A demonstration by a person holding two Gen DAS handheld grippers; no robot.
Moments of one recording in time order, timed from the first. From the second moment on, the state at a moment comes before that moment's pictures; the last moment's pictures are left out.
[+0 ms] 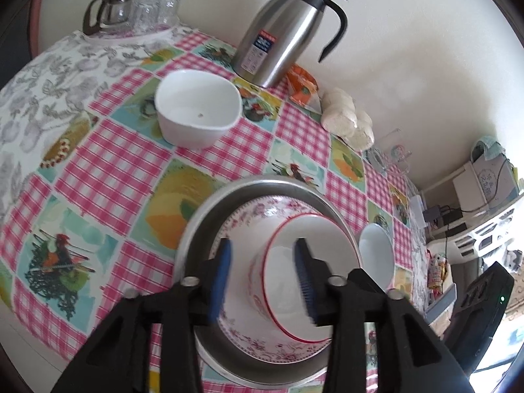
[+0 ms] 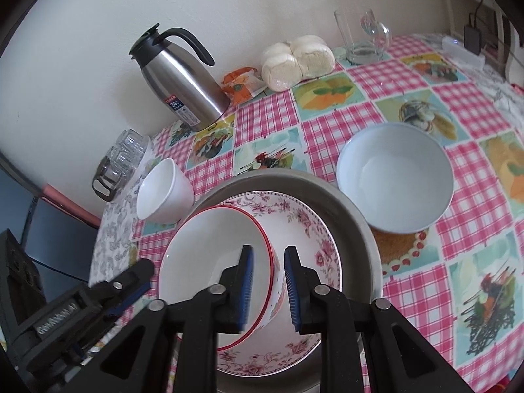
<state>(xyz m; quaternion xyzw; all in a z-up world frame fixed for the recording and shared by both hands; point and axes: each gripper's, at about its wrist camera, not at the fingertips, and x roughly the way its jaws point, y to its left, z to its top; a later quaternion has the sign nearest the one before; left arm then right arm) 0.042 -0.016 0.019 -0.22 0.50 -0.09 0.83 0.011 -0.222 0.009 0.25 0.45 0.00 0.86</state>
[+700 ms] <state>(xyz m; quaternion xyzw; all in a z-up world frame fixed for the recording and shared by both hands) 0.040 0.035 0.023 -0.18 0.46 0.05 0.87 0.012 -0.192 0.018 0.17 0.44 0.00 0.88</state>
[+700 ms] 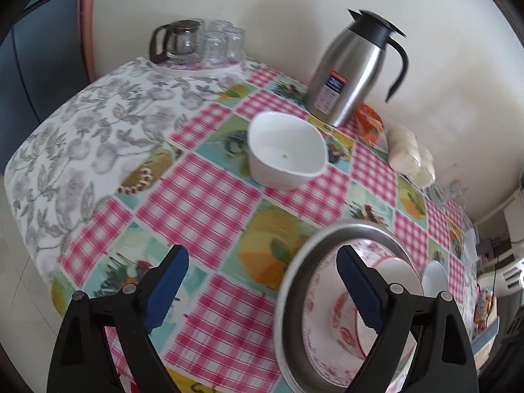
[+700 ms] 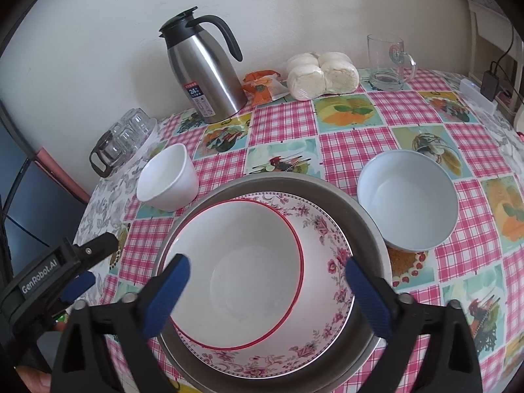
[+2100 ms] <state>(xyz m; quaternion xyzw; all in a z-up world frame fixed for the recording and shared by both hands) 0.099 0.120 0.032 -0.27 0.38 0.04 0.88 0.093 -0.109 0.082 0.12 0.43 0.03 0.89</state>
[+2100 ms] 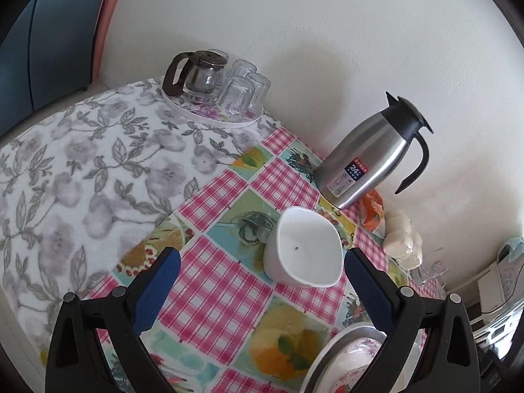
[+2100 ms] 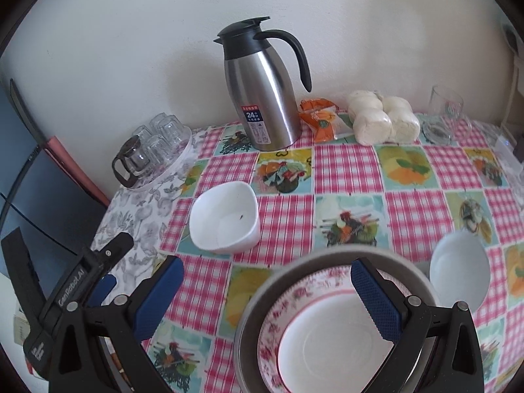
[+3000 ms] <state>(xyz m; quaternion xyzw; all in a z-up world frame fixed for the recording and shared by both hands) 0.173 0.112 -0.029 -0.29 0.43 0.01 0.85 0.203 -0.085 0.017 0.09 0.52 -0.02 0.85</state>
